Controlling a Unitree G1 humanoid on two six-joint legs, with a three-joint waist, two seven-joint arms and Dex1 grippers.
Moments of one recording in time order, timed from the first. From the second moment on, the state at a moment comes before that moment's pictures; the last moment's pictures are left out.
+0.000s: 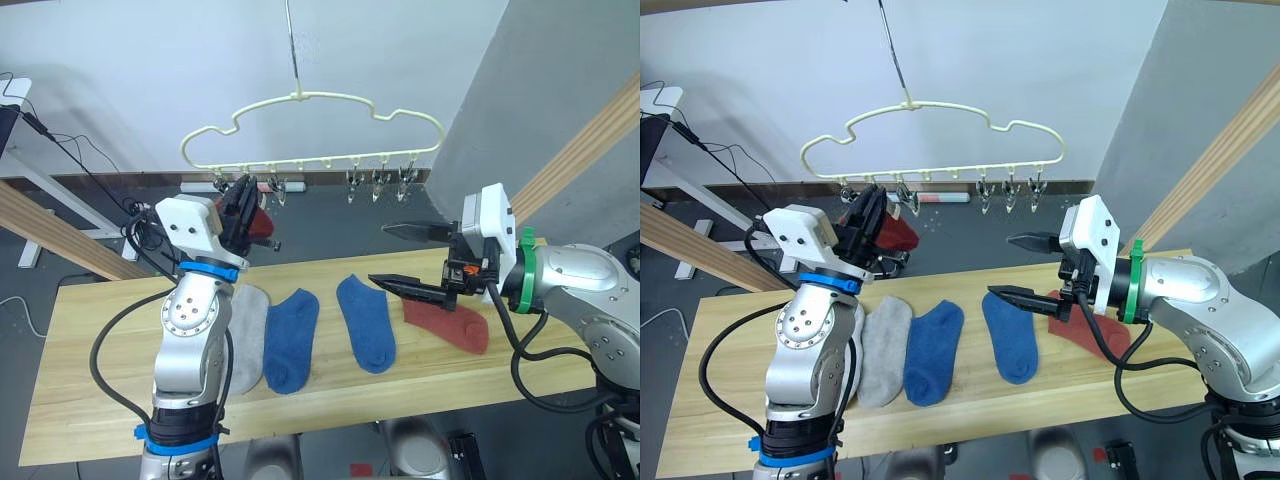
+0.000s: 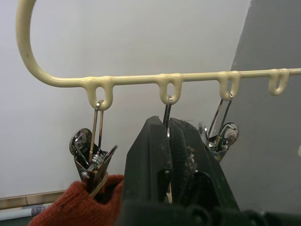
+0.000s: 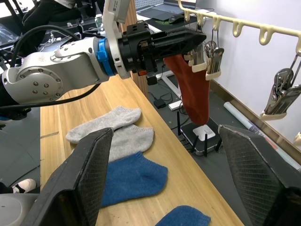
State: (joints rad) left arm -0.25 0.21 0.11 -0.36 -0.16 0.14 -0.19; right arm -0.44 -0.73 -0.02 -0.65 0.77 0.77 0.75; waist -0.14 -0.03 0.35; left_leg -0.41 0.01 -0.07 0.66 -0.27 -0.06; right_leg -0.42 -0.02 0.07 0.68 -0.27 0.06
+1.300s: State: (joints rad) left arm -0.25 0.27 0.16 -0.44 -0.29 0.29 -0.22; right arm -0.17 -0.45 0.14 0.10 0.10 0.27 0.52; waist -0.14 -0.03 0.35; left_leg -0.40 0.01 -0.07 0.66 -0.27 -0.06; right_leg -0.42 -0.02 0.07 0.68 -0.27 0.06
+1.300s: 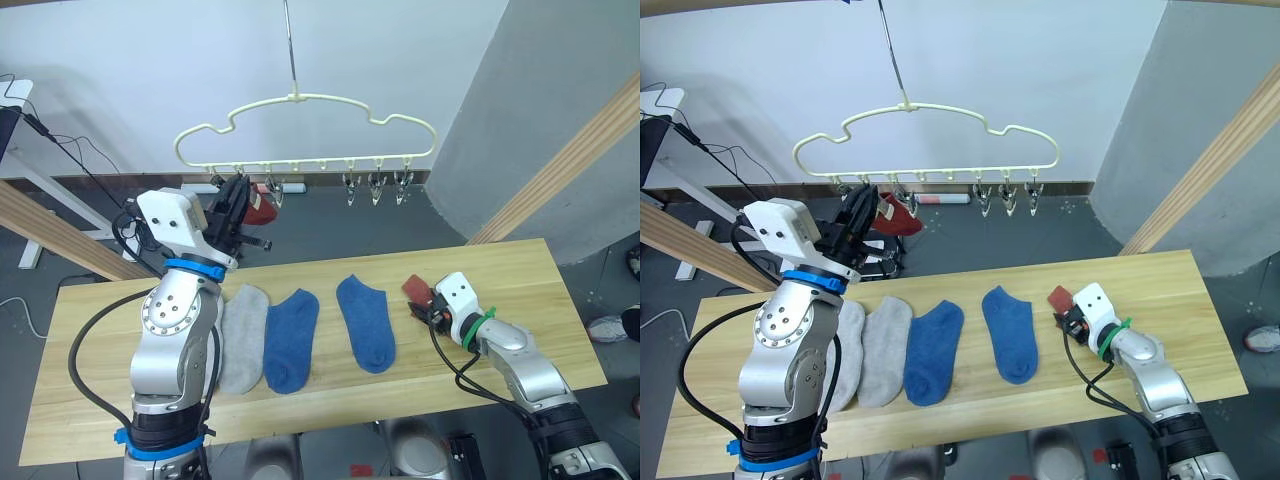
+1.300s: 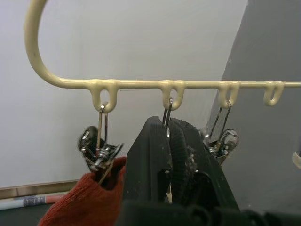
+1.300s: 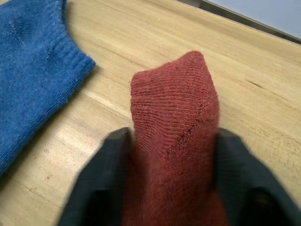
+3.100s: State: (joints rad) left arm -0.31 0.32 0.28 -0.54 -0.97 0.74 -0.10; right arm -0.57 -0.04 0.30 -0.13 0.19 0.53 0.59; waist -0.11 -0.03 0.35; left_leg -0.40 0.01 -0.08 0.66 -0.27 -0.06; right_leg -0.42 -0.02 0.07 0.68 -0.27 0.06
